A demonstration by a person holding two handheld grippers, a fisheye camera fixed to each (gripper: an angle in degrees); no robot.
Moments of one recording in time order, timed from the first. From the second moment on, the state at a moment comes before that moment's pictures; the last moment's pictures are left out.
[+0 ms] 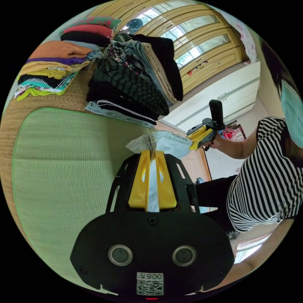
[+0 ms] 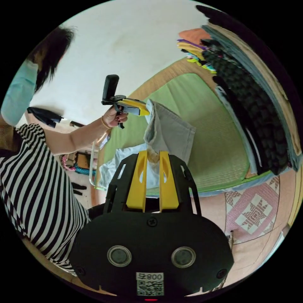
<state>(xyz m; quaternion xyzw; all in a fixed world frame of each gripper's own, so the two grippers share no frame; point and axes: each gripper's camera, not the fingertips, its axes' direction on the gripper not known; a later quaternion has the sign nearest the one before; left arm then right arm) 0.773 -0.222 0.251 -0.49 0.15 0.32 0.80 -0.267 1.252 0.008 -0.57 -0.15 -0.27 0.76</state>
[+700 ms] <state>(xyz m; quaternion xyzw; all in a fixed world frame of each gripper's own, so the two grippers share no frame) 0.459 -0.150 0.123 -0.47 0.03 0.14 0.87 -0.373 1.507 0.073 -0.79 -0.23 -0.26 0.50</state>
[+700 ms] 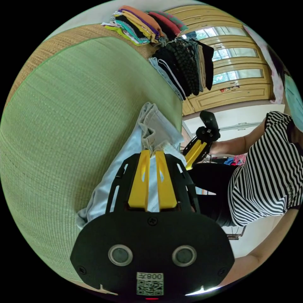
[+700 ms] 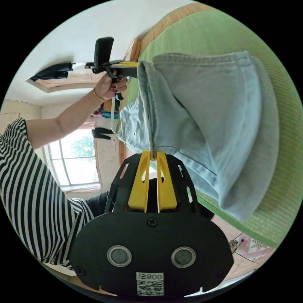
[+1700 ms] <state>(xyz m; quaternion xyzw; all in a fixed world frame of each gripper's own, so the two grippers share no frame) 0.158 -0.028 0.199 -0.39 0.00 -0.17 0.90 -0.535 1.425 0.138 -0.71 -0.09 -0.32 0.62</state>
